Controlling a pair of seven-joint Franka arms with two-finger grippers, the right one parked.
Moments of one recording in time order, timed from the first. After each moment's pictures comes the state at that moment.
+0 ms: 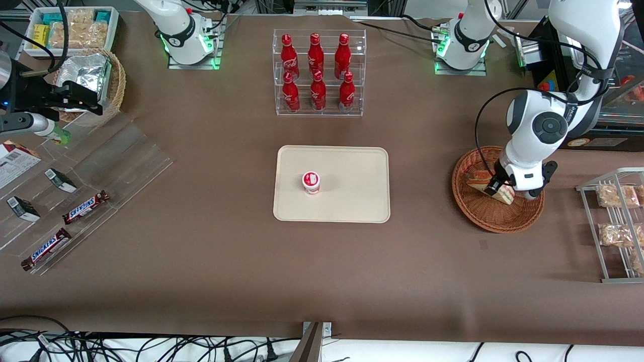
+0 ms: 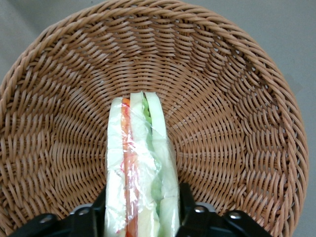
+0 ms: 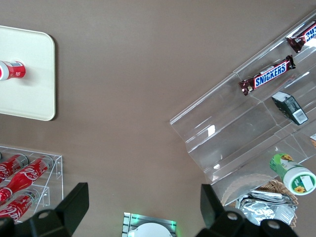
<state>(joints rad) 0.03 0.29 -0.03 -2.25 0.23 2.57 -1.10</state>
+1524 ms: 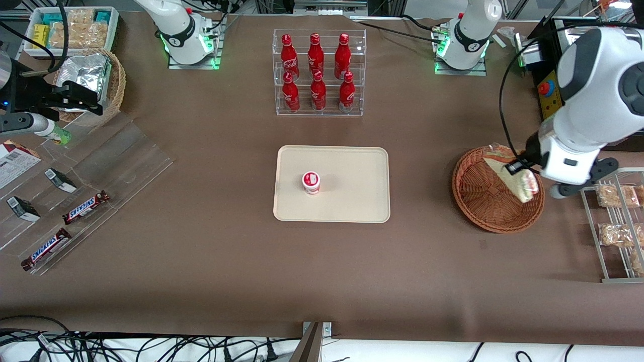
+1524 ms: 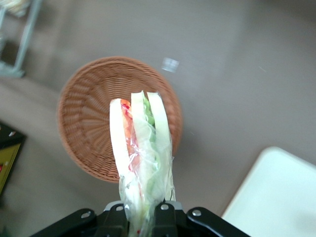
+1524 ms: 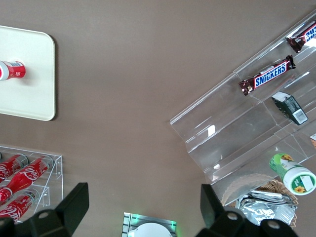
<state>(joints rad) 0.02 0.19 -0.21 -1.61 0.09 1.73 -0.60</state>
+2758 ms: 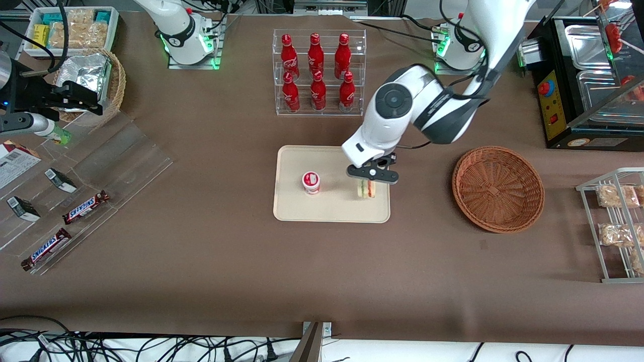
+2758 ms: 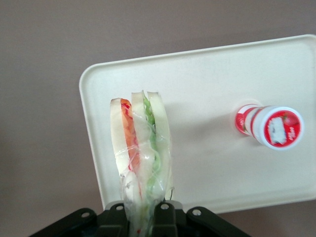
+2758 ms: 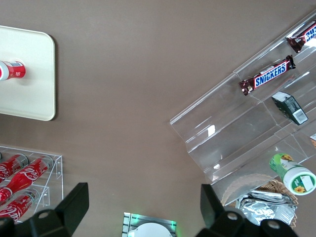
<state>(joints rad) -0.15 0.56 -0.57 -1.70 0.31 2.14 -0.69</state>
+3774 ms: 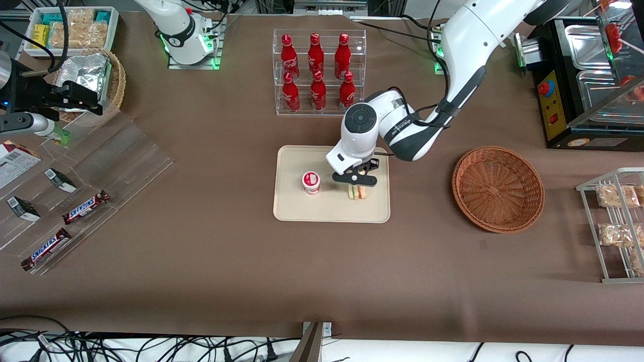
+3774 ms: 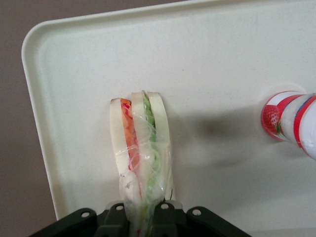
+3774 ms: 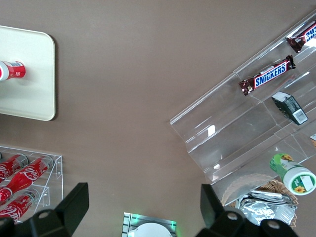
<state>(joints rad) -0.20 0.71 -0.57 -1.70 0.46 2.21 -0.85</state>
